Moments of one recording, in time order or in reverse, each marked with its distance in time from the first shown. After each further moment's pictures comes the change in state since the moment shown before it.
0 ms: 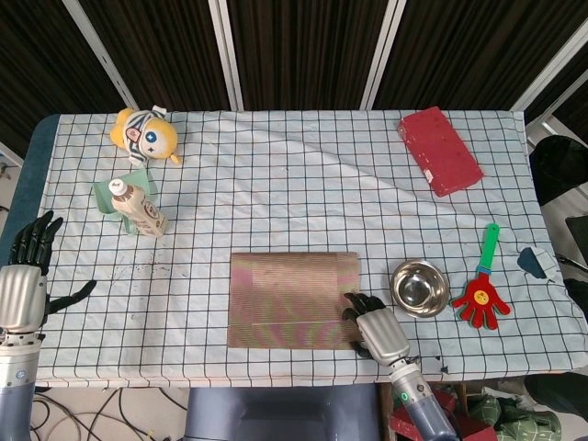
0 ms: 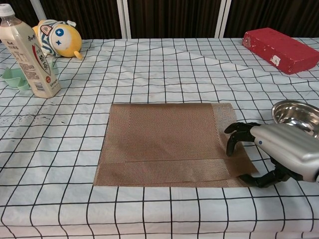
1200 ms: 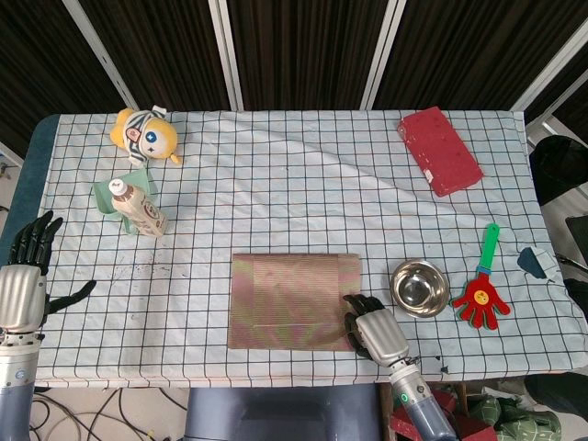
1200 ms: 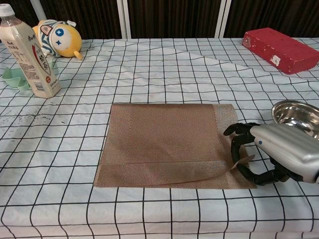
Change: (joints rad) left arm 0.001 0.004 0.001 -0.001 0.000 -0.002 -0.002; right arm -0.006 -0.008 -0.006 0.018 -0.030 0.009 0.041
